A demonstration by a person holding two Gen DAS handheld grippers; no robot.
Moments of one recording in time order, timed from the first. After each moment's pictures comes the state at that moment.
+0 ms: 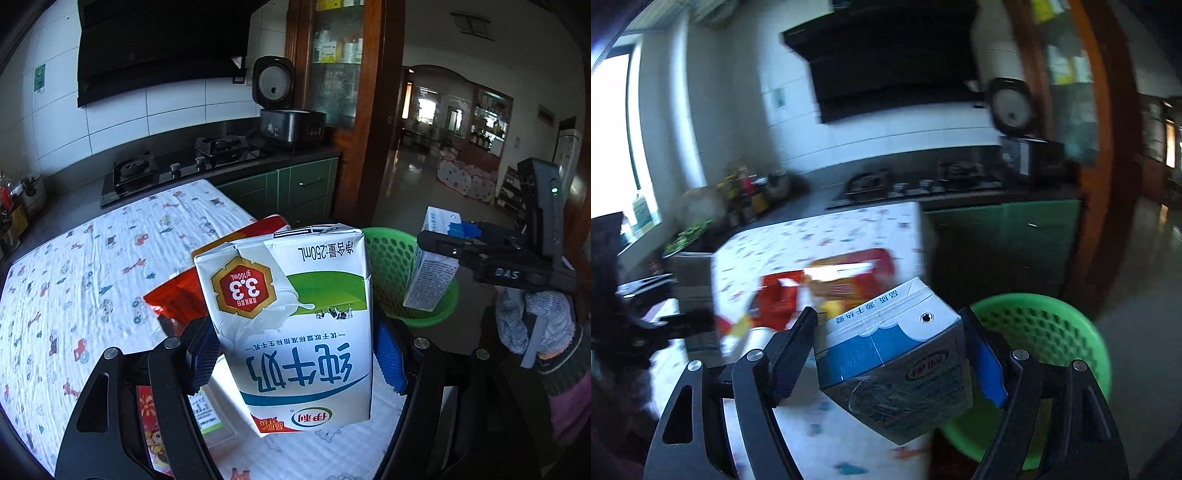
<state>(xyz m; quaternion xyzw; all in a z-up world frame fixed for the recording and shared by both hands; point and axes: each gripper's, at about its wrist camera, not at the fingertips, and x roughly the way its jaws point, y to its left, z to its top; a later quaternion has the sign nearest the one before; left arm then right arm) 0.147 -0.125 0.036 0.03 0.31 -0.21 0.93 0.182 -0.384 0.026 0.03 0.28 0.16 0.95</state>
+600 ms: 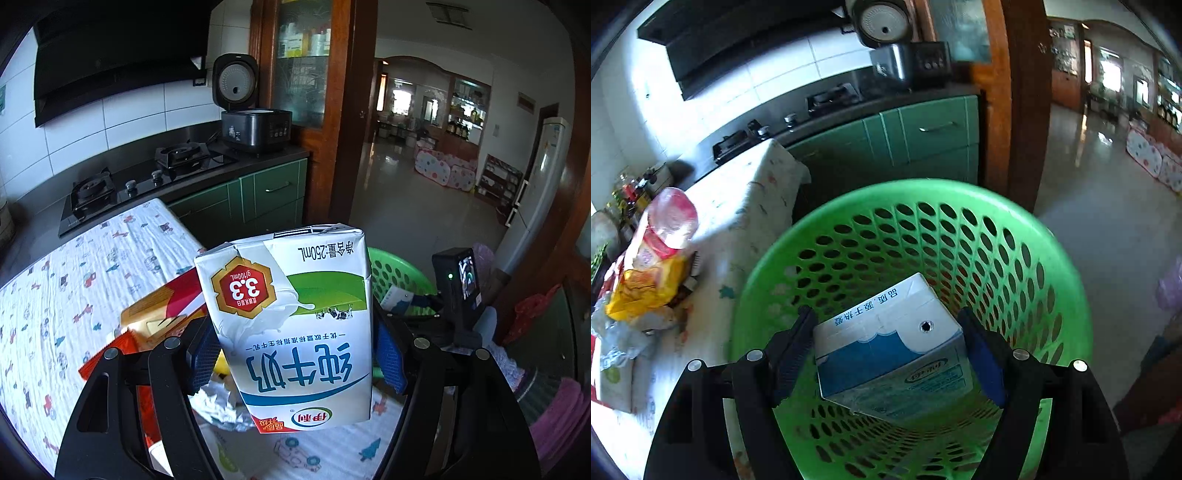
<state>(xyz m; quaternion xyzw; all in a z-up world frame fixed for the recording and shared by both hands) 0.204 -0.207 0.041 0.05 0.31 -0.26 0.91 0.246 -0.466 -0.105 0.10 0.41 0.00 0.91</state>
